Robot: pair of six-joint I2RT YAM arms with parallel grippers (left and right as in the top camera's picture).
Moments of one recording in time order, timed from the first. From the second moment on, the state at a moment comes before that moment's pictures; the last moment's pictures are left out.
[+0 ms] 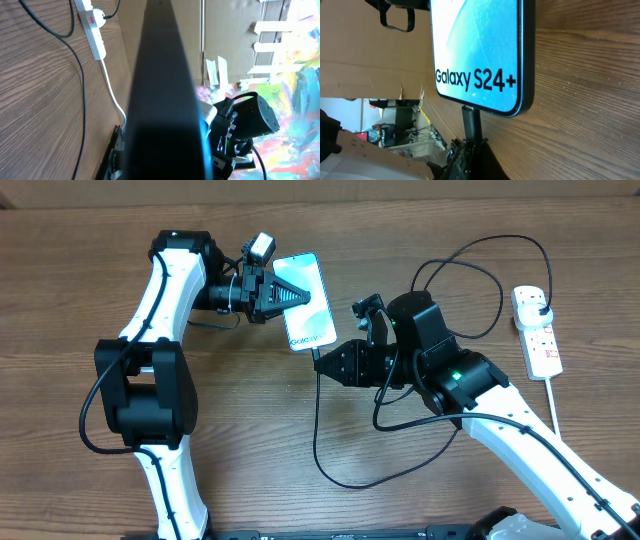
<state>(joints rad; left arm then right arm) -0.07 2.19 1.85 -1.63 1.53 0.52 0.53 1.38 1.05 -0.39 -0.65 0.71</state>
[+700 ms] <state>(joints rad) -0.09 2.19 1.85 -1.60 1.50 0.52 0.52 1.38 1.05 -0.38 -0.59 0.69</state>
